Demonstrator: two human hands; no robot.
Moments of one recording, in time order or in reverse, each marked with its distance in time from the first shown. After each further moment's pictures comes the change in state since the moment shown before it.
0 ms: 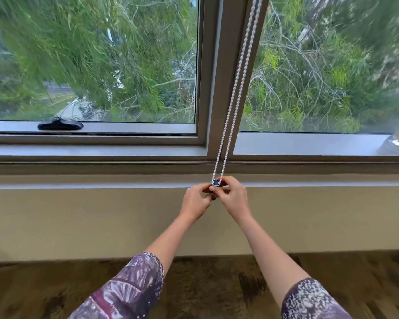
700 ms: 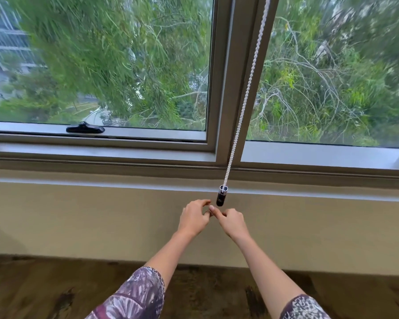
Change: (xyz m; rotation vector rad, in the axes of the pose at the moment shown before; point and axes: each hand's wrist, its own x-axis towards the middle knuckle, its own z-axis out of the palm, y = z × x) left_hand -0.038 -0.016 -0.007 0.303 0.024 -0.109; right_hand -0.039 0.012 0.015 -0.314 -0.320 0.410
